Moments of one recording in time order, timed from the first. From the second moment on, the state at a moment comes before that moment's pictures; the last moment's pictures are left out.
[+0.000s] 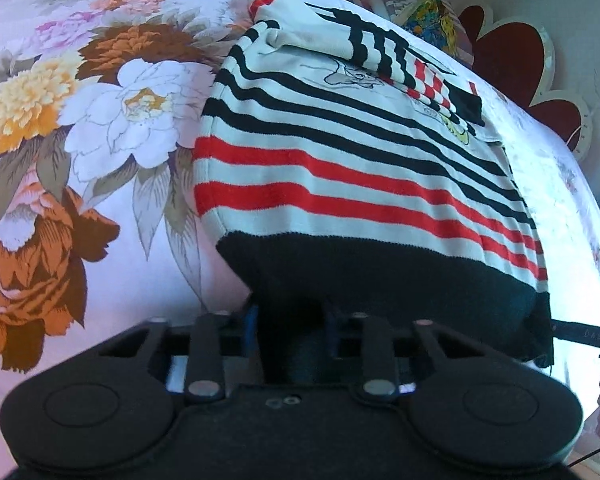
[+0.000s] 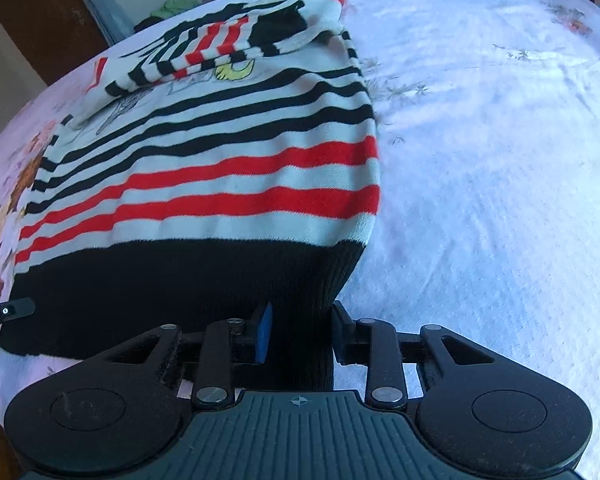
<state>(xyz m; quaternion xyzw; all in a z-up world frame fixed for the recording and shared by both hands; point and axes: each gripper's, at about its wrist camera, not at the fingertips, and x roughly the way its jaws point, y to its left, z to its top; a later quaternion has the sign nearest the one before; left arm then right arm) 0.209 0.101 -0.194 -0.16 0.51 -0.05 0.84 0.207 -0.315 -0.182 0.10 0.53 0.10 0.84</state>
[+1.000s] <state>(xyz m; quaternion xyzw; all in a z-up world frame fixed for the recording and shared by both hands) 0.436 0.086 -0.111 -0.20 0.32 -0.10 0.92 0.451 -0.316 -0.103 0.25 0.35 0.14 0.89</state>
